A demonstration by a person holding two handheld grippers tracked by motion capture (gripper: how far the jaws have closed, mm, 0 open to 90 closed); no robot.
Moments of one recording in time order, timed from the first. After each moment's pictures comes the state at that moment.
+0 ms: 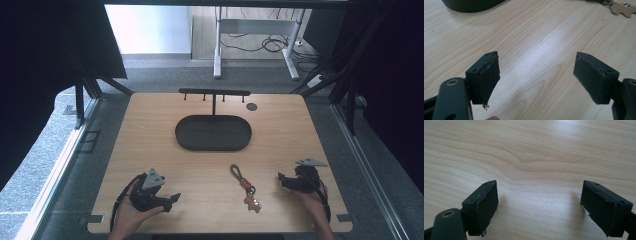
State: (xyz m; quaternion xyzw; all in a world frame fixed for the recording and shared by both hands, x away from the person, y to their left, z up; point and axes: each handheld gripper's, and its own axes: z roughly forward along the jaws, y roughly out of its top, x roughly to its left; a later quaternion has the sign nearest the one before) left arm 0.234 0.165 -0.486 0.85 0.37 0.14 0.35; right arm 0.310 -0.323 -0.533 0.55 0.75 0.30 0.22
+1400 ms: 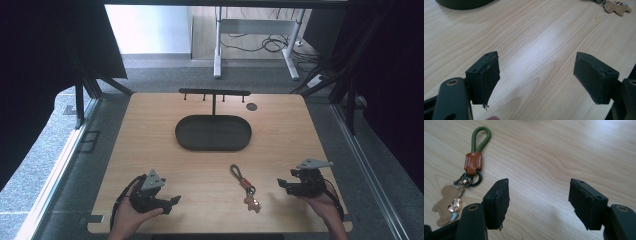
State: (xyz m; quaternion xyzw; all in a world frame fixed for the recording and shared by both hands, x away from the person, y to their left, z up) left arm 0.230 0.168 -0.484 0.85 0.37 0.12 0.36; right arm 0.286 -0.315 -0.488 0.44 0.82 0.33 0.16
